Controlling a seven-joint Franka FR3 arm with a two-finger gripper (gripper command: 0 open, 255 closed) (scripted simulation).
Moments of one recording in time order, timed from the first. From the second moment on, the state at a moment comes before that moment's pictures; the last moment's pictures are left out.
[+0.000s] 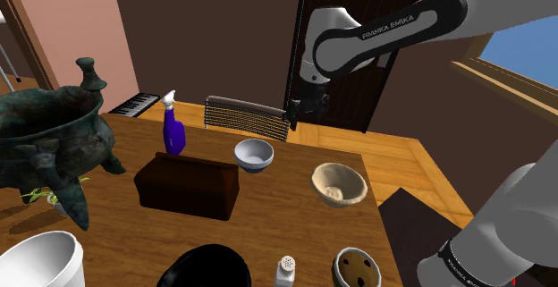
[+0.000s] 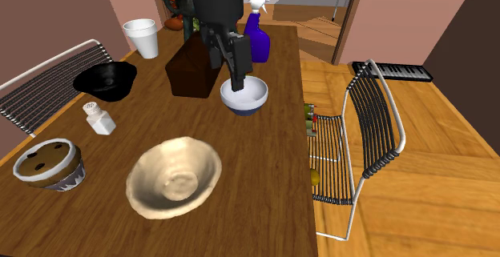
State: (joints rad) arm 0.02 -0.05 0.18 -2.19 0.00 2.15 0.30
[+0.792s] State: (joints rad) arm 0.06 0.38 0.18 -1.88 -0.10 2.26 0.39
